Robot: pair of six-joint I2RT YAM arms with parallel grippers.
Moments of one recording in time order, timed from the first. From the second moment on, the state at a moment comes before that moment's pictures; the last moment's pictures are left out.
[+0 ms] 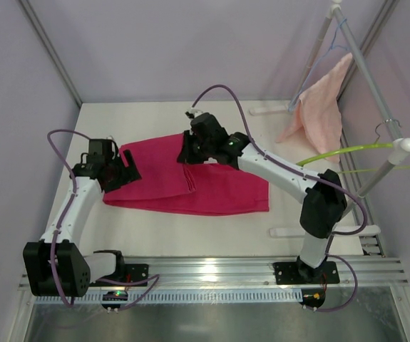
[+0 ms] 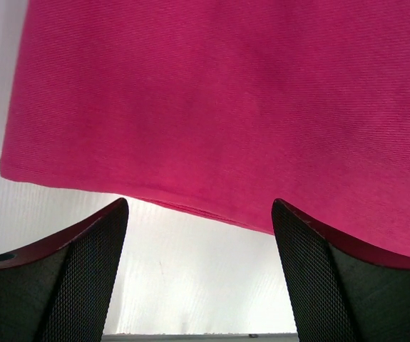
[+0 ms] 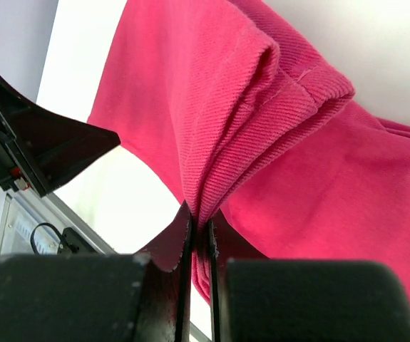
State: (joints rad) left arm -0.02 1.20 0.94 -0.70 0.07 -0.41; right arm 0.82 1.81 1.62 -0.45 -0.07 0.61
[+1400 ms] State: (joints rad) left arm 0.06 1.56 1.08 -0.71 0.10 -0.44; right arm 0.64 1.47 1.20 -0.63 0.21 0.45
